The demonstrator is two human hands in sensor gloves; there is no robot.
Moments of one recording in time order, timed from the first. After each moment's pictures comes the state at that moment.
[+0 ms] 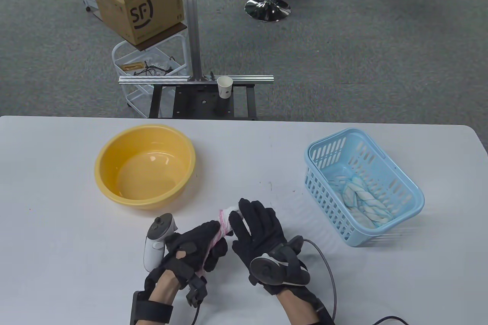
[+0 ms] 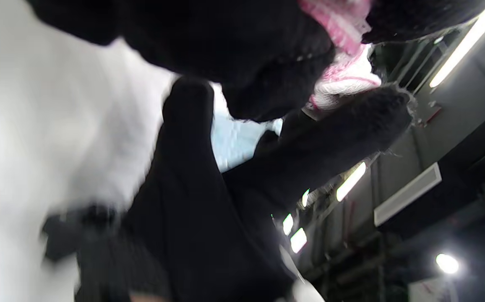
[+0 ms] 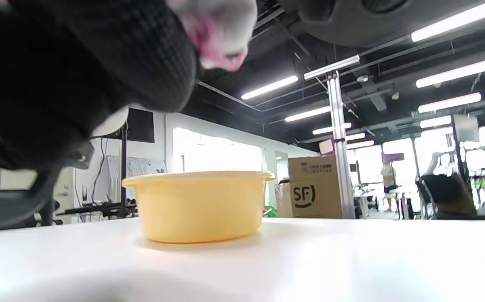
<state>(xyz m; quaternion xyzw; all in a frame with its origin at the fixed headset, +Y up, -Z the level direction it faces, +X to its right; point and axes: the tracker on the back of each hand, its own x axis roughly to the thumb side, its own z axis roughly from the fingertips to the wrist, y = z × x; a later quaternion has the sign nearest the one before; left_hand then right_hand) -0.149 -0.771 -0.297 -0.33 -0.13 0.76 0.55 0.054 -0.716 -0.271 0.33 -0.21 0.92 0.10</state>
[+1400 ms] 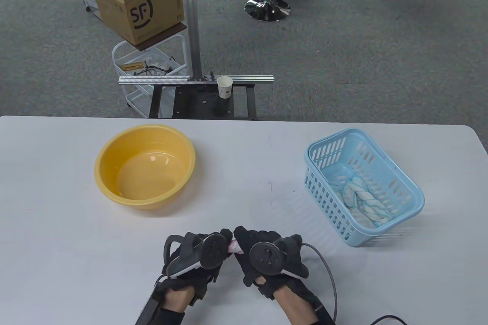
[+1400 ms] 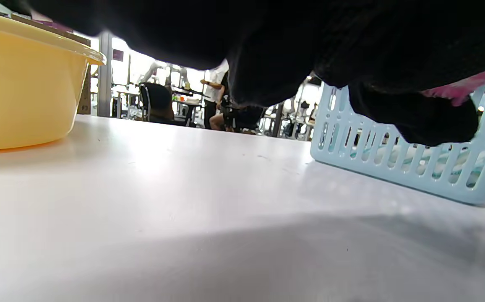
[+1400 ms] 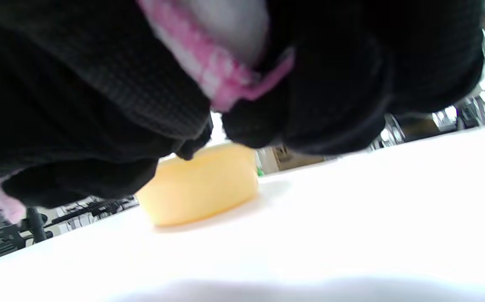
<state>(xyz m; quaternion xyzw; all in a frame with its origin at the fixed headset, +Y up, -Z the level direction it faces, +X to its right) -0.109 -0.725 -0.279 -0.01 -0.19 0.06 0.98 0.053 -0.716 -0.281 0.26 -0.05 0.94 0.20</state>
